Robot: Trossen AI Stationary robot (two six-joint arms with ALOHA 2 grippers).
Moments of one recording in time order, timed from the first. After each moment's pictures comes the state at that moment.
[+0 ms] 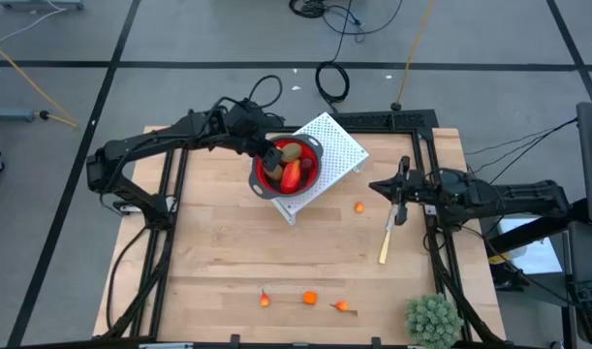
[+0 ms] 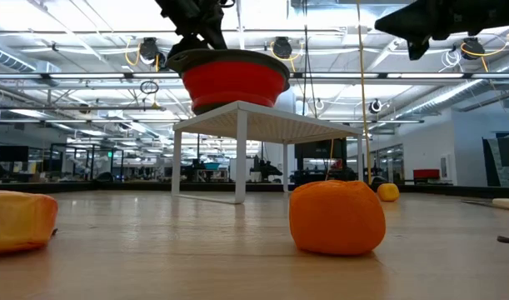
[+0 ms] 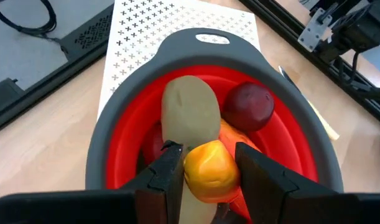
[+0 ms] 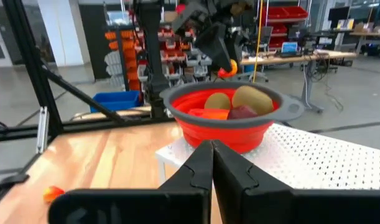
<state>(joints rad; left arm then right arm) 0.37 1.49 1.48 -0.76 0.04 -0.41 0.02 0.45 0.41 0.03 0.18 0.07</state>
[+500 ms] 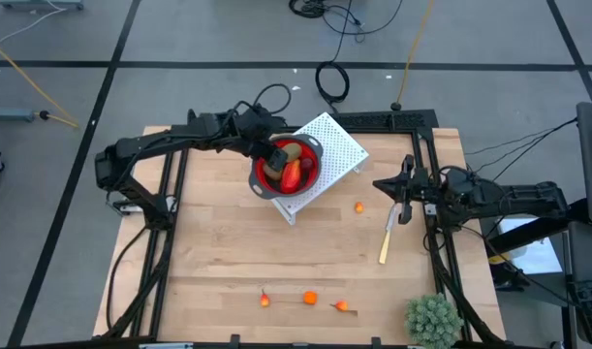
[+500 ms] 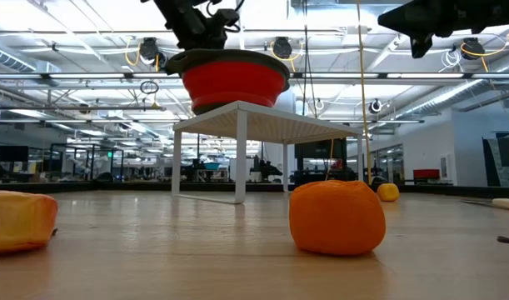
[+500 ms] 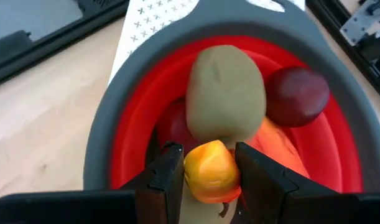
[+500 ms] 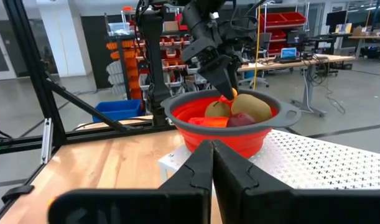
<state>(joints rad) 0.36 1.56 1.48 -0.81 0.01 -0.54 0.02 0.42 0.41 0.03 0.18 0.09</state>
